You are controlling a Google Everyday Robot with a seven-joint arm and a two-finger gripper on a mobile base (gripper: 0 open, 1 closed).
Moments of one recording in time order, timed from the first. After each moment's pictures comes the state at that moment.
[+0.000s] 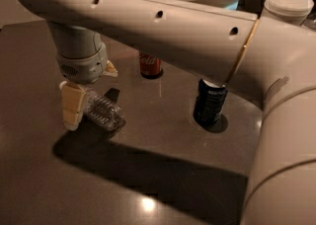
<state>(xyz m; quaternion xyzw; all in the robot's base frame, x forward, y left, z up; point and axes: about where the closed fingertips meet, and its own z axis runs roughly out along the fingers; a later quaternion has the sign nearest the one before) 0.498 0.147 0.856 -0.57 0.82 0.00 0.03</state>
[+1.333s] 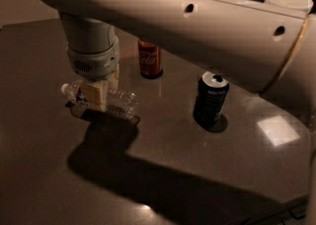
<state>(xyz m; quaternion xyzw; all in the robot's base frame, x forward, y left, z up) 0.486 0.119 0.879 -0.59 0.81 0.00 0.05</state>
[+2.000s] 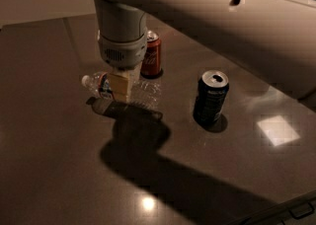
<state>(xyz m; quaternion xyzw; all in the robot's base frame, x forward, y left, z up) 0.500 0.065 0.894 -0.60 0.80 -0.01 0.06</state>
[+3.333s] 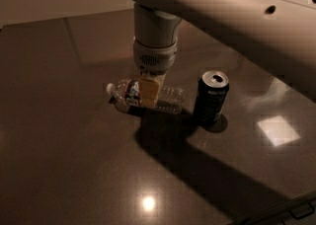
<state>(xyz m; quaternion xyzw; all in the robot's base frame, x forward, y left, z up) 0.505 0.007 0.871 -0.61 0.79 0.01 0.03</state>
